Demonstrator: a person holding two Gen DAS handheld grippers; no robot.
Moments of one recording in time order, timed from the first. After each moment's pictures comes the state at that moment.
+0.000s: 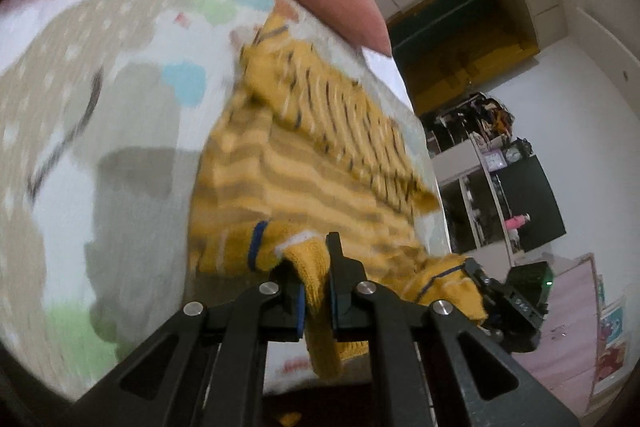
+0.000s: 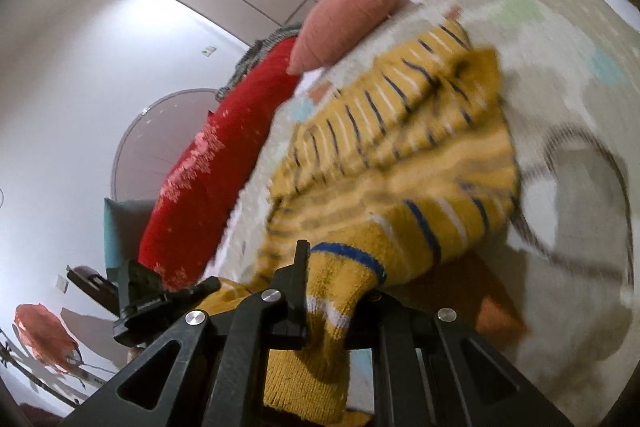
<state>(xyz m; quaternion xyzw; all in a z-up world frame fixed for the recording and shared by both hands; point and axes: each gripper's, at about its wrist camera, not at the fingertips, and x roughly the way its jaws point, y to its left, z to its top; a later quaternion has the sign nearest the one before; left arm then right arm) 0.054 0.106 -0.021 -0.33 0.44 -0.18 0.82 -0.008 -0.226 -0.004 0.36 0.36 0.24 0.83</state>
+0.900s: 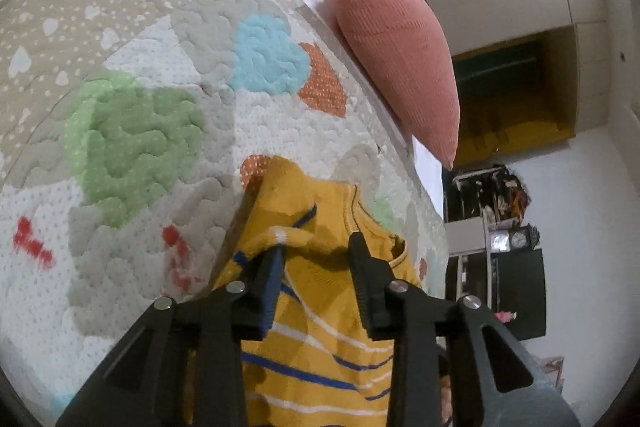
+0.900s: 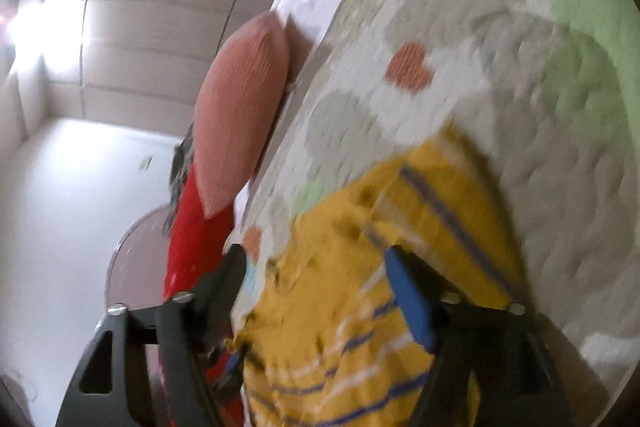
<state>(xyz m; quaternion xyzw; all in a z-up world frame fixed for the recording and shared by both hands) 0.350 0.128 -0.076 -0.43 0.46 -0.13 0.77 0.295 -0.305 -0.078 0.54 0.37 0.10 0.75</state>
